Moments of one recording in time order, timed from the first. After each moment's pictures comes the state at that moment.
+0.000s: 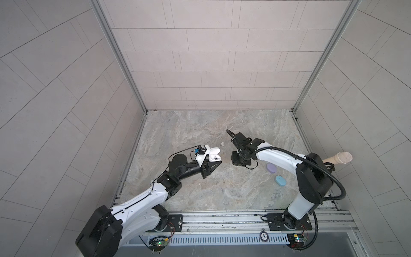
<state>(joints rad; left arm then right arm) -0.64 1.01 0.40 0.52 0.52 -0.13 0.61 1.63 1.14 -0.73 -0.08 0.73</state>
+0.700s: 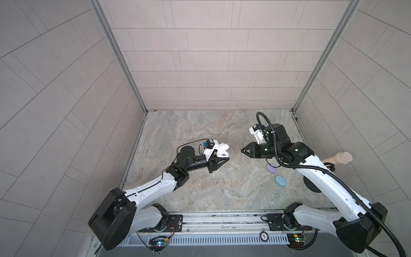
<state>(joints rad) -0.66 1.21 0.55 0.59 0.64 -0.13 0.45 1.12 1.13 -0.75 -0.44 0.51</state>
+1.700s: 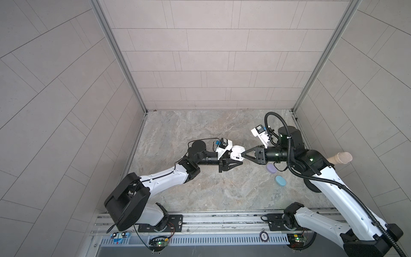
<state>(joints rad) -0.76 1.40 0.72 0.70 0.85 -0.15 0.43 0.99 1.10 -0.68 -0.75 0.43</state>
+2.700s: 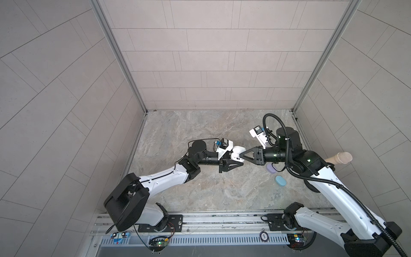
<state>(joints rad) -0.77 1.39 0.73 0.70 0.87 -0.15 0.46 0.99 1.07 -0.62 -0.76 0.47</state>
